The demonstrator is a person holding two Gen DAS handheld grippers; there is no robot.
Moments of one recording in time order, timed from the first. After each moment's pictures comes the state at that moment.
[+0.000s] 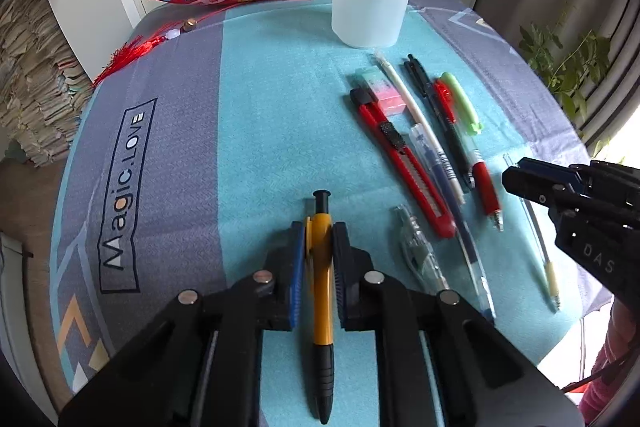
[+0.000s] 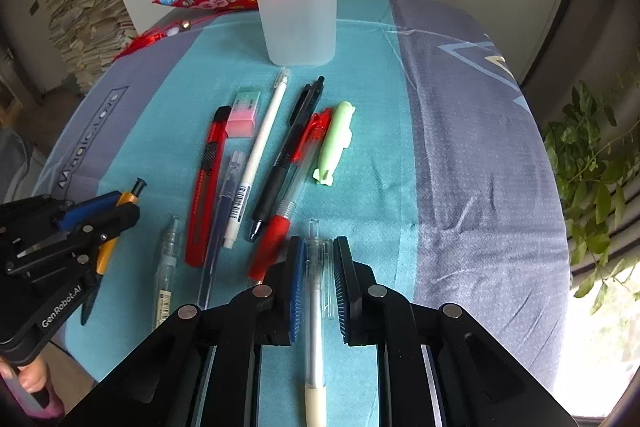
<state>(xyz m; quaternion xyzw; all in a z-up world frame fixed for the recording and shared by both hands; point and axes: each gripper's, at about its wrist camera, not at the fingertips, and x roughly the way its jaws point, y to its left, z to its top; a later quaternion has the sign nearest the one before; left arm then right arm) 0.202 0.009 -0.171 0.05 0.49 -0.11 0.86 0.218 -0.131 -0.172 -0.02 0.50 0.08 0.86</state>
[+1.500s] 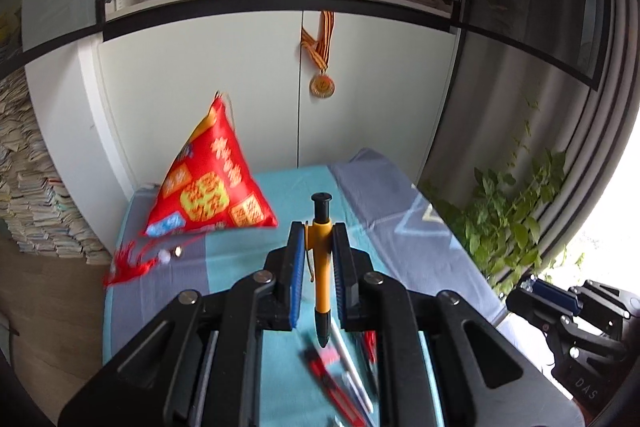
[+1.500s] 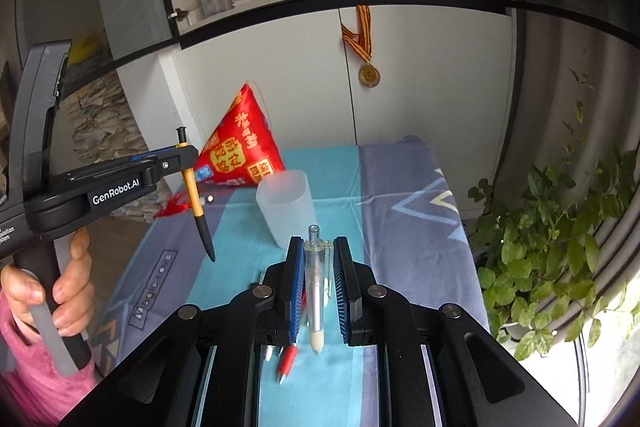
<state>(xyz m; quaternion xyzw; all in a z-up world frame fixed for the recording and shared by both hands) 0.286 -0.027 0.005 0.02 0.30 -0.17 0.94 0.207 -0.175 -0.029 0.06 0.32 0.07 0.94</state>
